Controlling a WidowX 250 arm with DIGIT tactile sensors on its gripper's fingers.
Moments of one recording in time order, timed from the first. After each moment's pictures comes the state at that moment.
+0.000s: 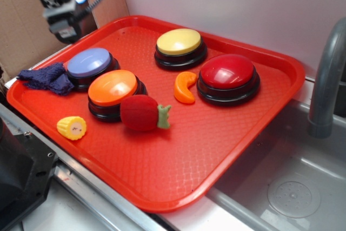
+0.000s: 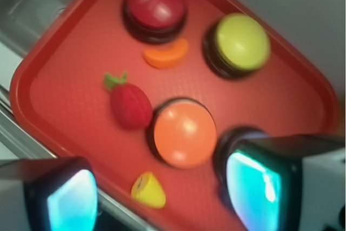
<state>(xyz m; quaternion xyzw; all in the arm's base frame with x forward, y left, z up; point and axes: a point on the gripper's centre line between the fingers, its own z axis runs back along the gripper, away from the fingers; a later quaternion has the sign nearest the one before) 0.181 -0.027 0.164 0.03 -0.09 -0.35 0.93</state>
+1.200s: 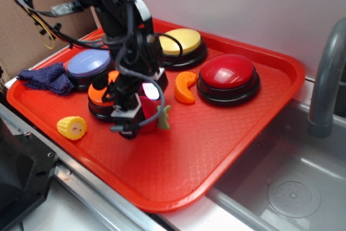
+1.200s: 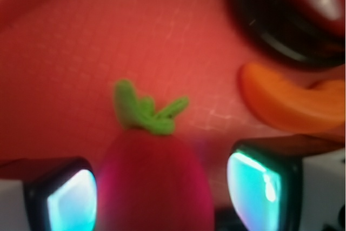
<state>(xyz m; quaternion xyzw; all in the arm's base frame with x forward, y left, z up) 0.205 -0.067 0.029 -0.04 -0.06 -0.52 0.85</state>
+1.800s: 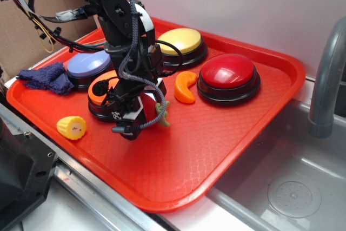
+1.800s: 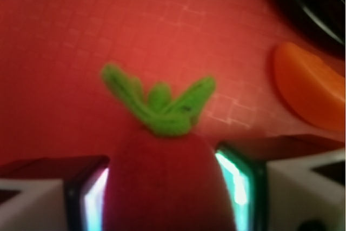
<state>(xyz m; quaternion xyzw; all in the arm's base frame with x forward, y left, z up) 0.201 -0.065 0.027 -0.03 -0.05 -0.53 0.84</state>
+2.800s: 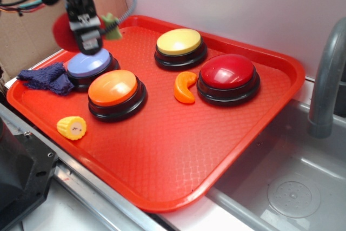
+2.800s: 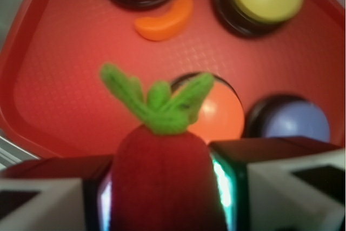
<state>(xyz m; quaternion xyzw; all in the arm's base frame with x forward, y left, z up) 0.175 -0.017 0.150 0.01 0.01 -0.16 0.99</state>
